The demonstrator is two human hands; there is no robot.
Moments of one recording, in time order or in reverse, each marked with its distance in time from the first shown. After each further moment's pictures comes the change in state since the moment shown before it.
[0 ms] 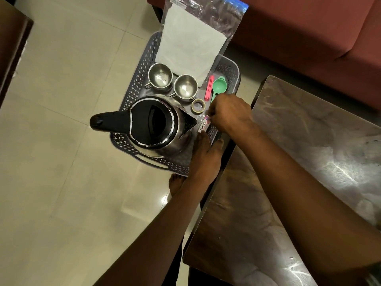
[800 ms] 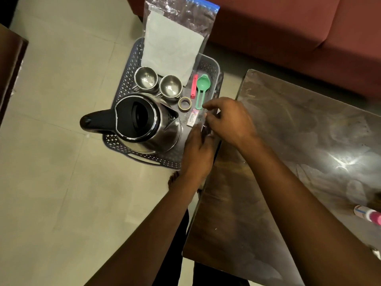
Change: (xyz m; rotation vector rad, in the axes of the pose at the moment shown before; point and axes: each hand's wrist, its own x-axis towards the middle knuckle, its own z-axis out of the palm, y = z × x) left_hand -0.028 0.004 0.006 -0.003 0.046 0.247; right_hand -0.078 0.026 -0.028 0.429 0.137 -0.033
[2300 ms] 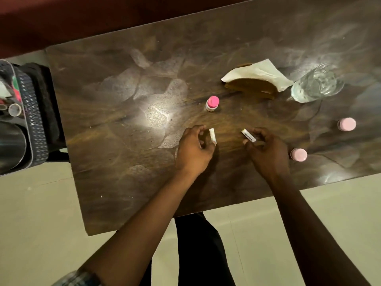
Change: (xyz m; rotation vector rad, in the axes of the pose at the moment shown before) left_hand -0.197 -0.105 0.372 0.595 -0.339 0.363; right_hand -0.462 0.385 -0.067 0.450 0.553 0.740
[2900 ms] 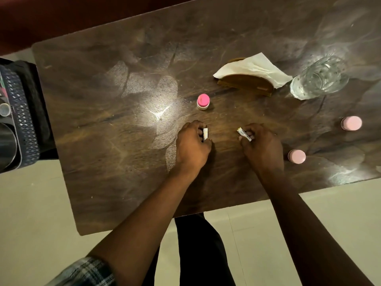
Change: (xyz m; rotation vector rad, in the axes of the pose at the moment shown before) left_hand 0.025 0.002 0.038 0.118 0.084 -0.019; right_hand 0.034 0.026 0.008 -0.220 -0.027 -0.082
